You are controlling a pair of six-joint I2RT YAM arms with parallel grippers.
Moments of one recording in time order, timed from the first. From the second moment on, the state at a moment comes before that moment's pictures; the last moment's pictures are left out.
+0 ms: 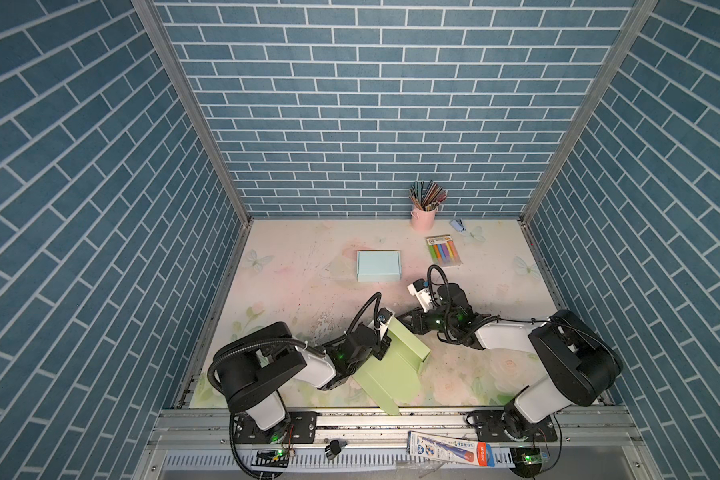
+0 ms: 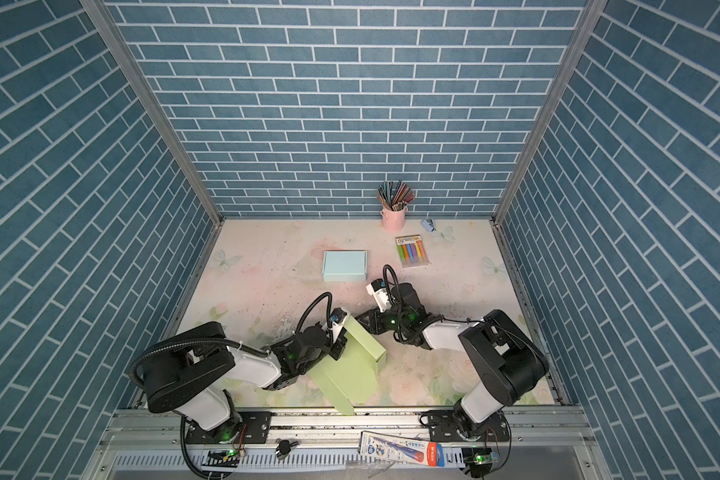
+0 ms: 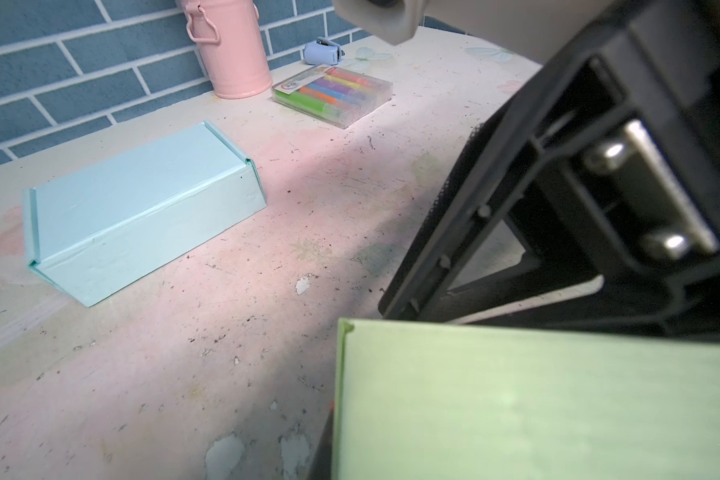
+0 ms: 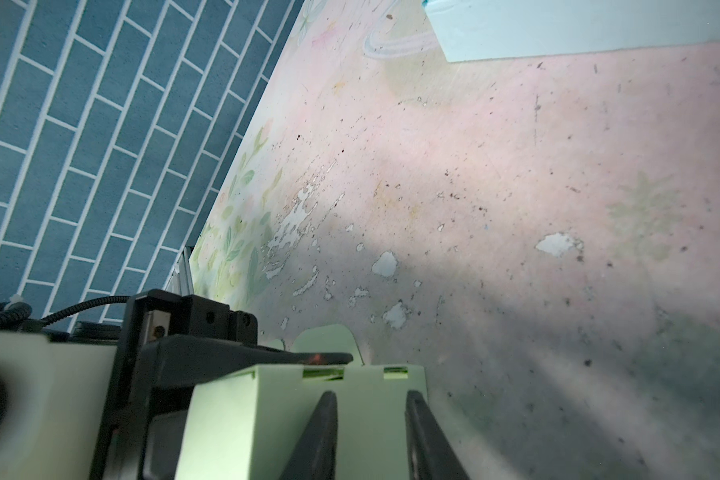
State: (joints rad) left arm -1.00 1.63 0.37 0.84 -0.28 -0.08; right arm 0.66 1.57 0.56 0.41 -0.62 0.48
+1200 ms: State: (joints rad) left arm -1.00 1.63 0.36 0.85 -0.26 -0.07; right arm 0.63 1.57 0.48 0.37 -0.66 0.47
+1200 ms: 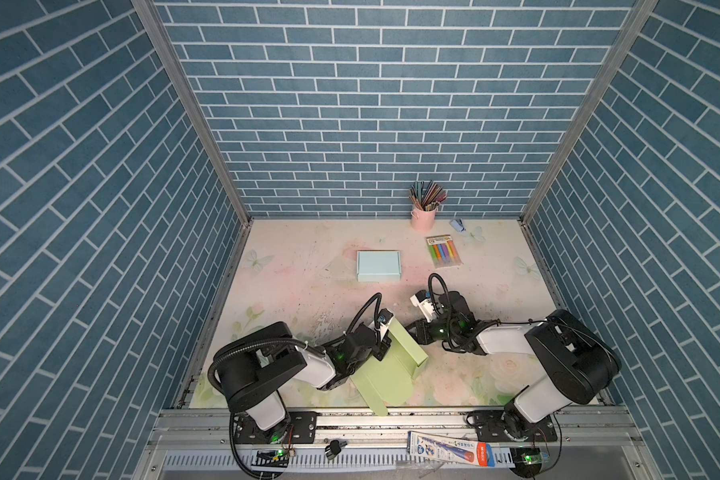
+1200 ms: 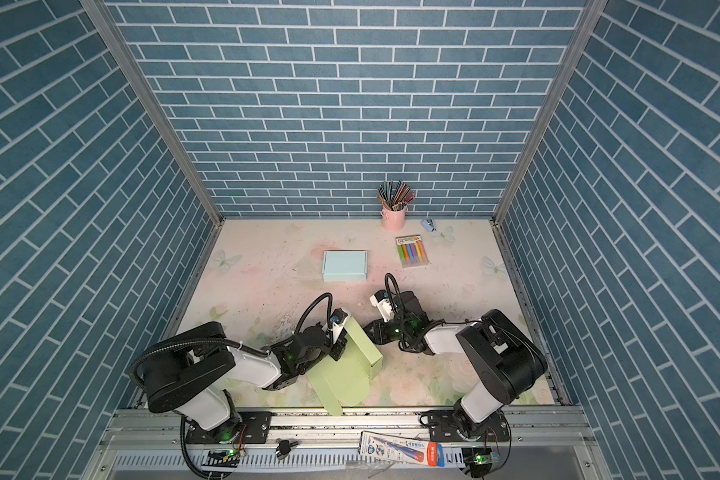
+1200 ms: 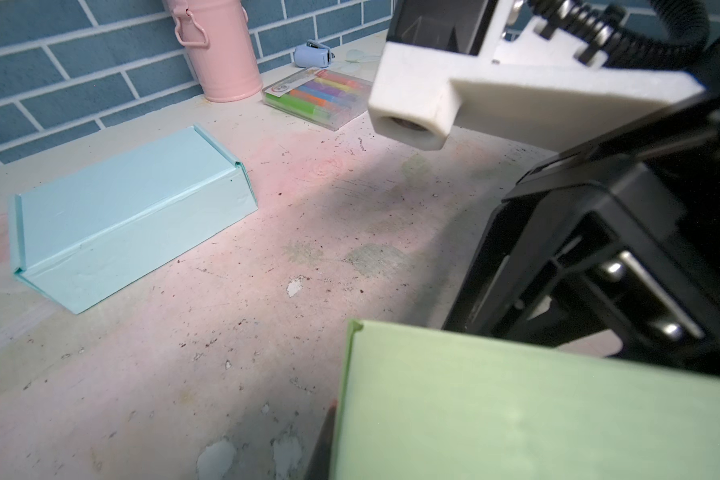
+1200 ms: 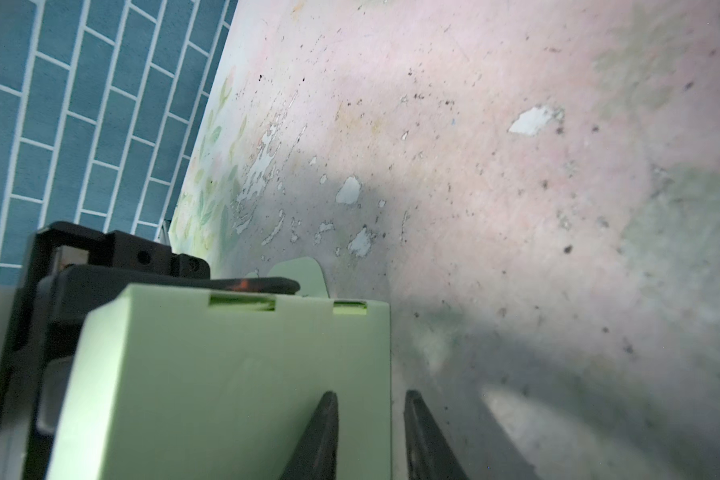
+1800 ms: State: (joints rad) left arm -1.00 1.65 0.37 0.84 -0.26 -0.07; right arm 0.70 1.14 0.57 -0.12 -0.49 0.29
